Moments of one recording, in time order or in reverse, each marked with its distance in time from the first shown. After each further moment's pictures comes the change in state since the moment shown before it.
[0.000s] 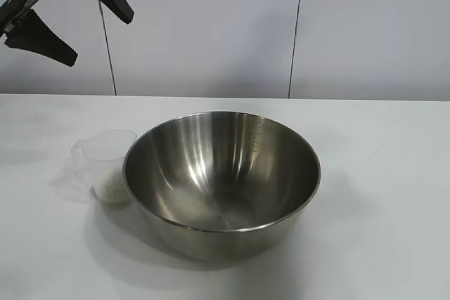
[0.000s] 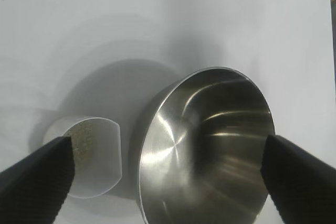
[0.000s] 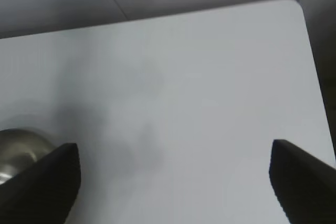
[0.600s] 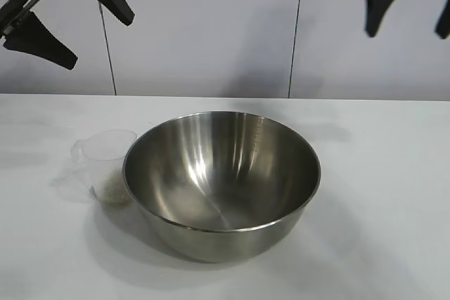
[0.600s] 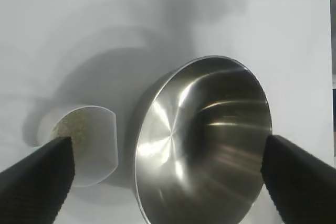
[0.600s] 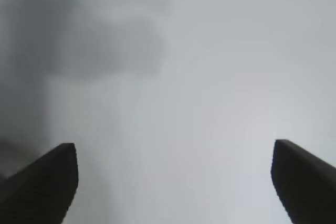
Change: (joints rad) left arm 0.000 0.000 0.000 0.000 0.030 -0.013; right arm 0.040 0.964 -0.623 -0.231 0.176 0.180
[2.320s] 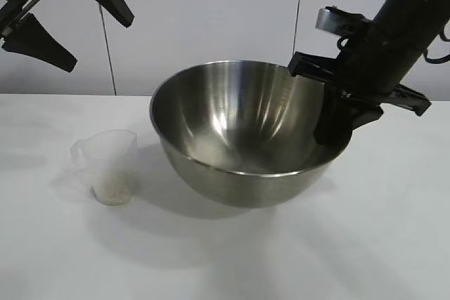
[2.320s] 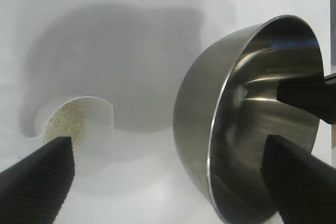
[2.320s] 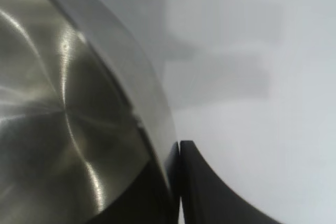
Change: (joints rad) left arm 0.000 0.000 0.000 0.000 0.033 -0.003; right arm 0.364 -0.113 0.676 0.387 -0.436 -0.089
